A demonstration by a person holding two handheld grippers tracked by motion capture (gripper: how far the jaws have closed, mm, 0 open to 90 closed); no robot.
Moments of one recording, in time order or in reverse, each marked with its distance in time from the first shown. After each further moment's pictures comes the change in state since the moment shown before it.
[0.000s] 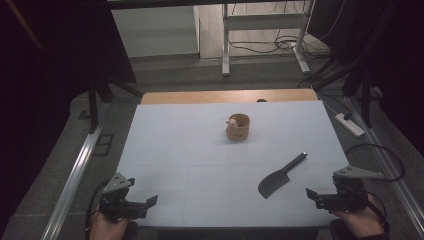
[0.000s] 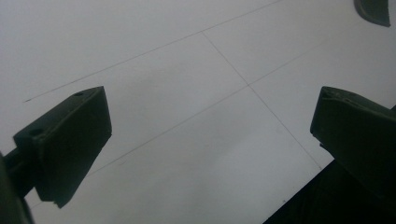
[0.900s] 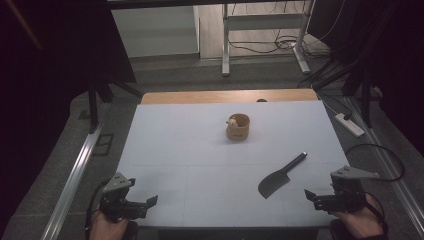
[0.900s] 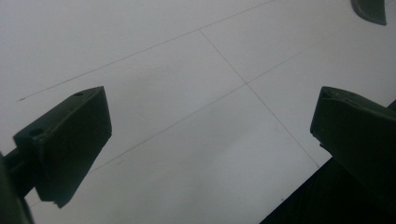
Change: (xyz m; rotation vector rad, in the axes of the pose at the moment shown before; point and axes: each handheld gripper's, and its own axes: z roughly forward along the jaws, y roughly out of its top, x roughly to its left) left arm 0.001 0.000 0.001 0.002 -0.015 -0.003; right arm 0.004 0.001 0.001 0.008 -0.004 -0.038
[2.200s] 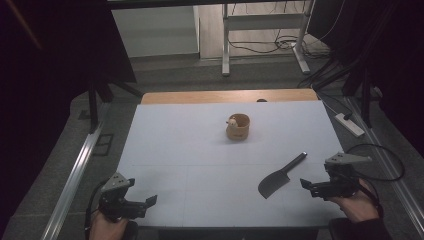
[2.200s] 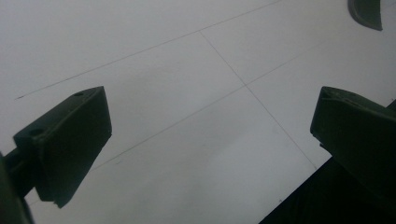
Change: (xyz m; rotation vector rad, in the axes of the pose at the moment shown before) left arm 0.002 -0.001 -0.001 -0.005 -0.010 -0.016; right arm -0.012 0.028 0.018 -0.002 0.064 -0.039
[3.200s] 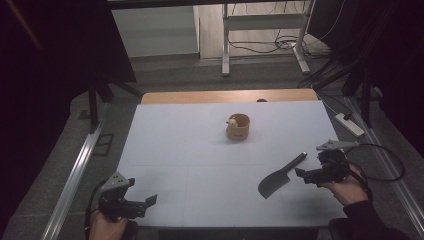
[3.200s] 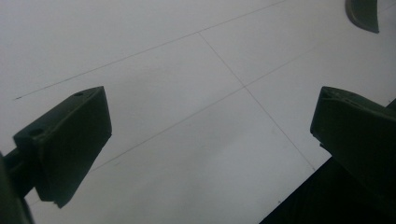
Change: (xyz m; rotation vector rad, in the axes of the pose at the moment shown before) left arm 0.001 0.000 0.000 -0.005 -0.008 -0.006; right arm -0.010 0.029 0.024 0.037 -0.015 -0.016
